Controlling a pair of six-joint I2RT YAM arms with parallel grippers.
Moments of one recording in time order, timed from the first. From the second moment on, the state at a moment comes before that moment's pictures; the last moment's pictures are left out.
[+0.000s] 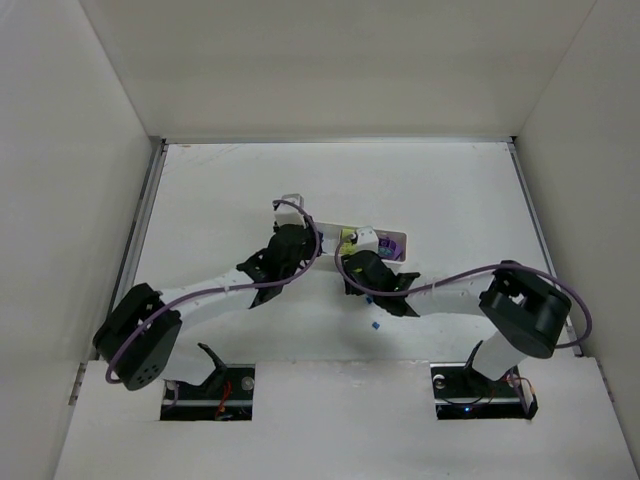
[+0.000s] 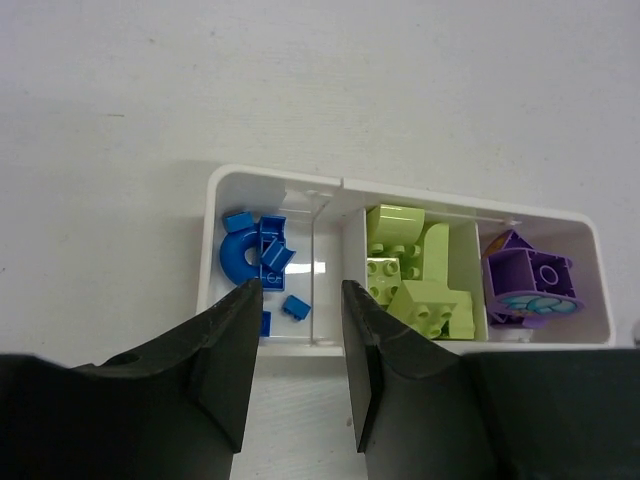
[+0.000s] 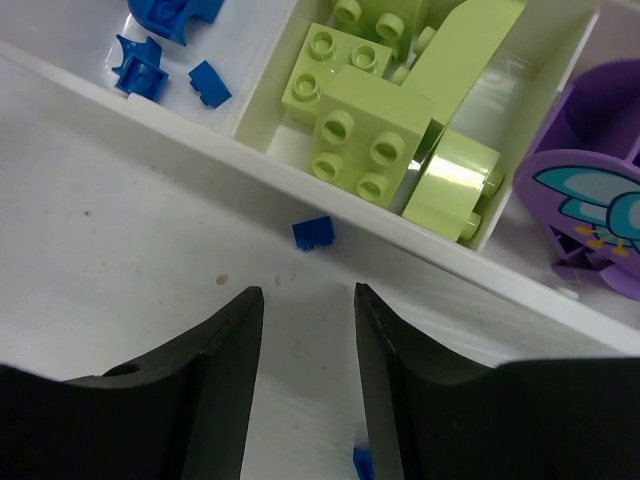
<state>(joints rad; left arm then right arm) -0.77 1.38 0.67 0.29 -0.44 -0.54 0.95 1.57 0.68 0.17 0.44 0.49</state>
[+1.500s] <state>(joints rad) -0.73 1.20 0.50 0.30 -0.44 -0.55 0.97 1.48 0.77 0.21 0.46 0.47</state>
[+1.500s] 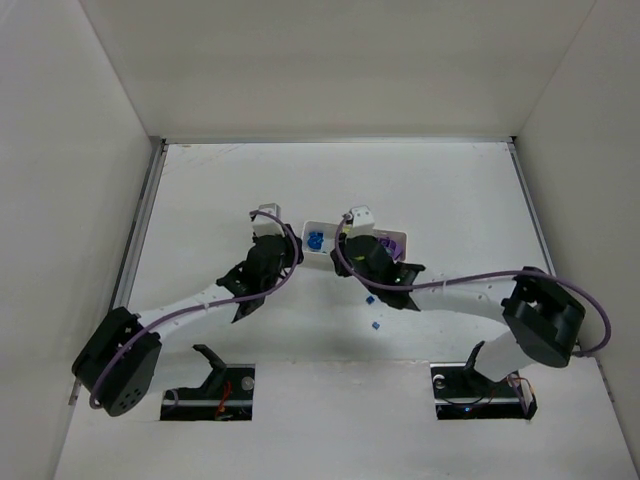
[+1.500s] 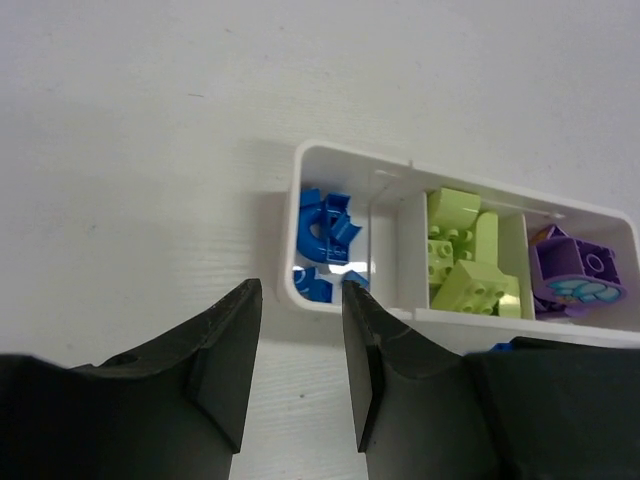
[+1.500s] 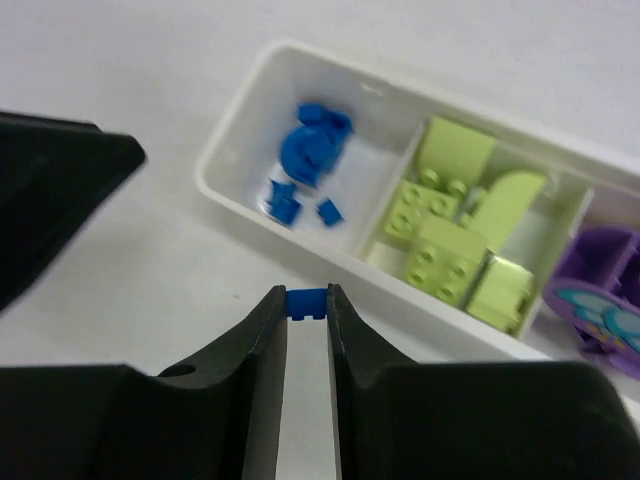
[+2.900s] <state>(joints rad) -1.27 1.63 0.71 0.27 -0.40 -0.43 0.95 0.83 0.36 -0.23 0.66 0.95</state>
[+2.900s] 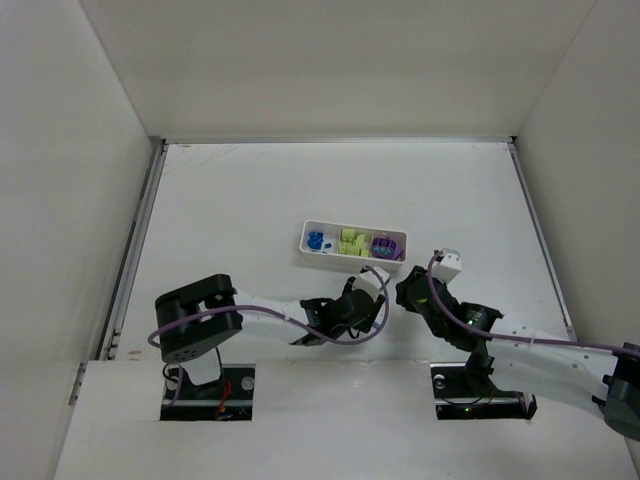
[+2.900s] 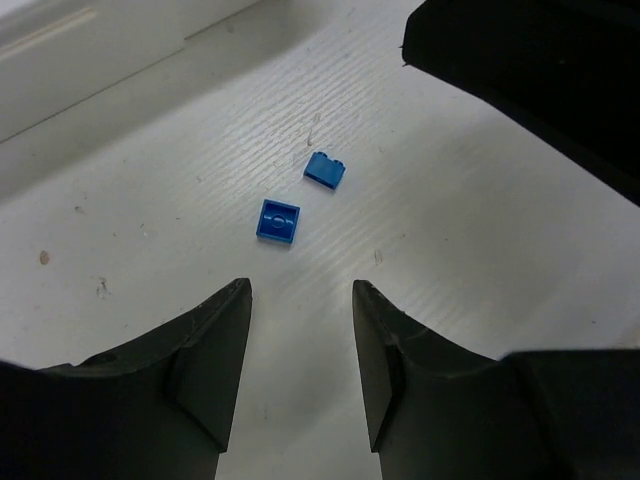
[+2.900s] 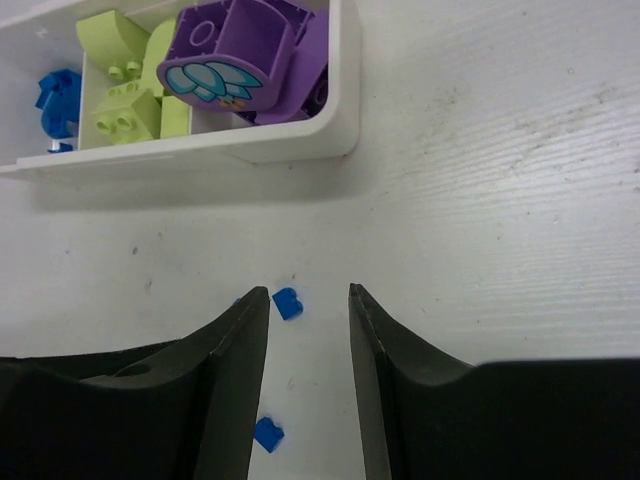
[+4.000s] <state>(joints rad) -1.18 1.77 0.80 0.27 -0.41 -0.41 1.17 0.91 0.39 -0.39 0.62 1.11</state>
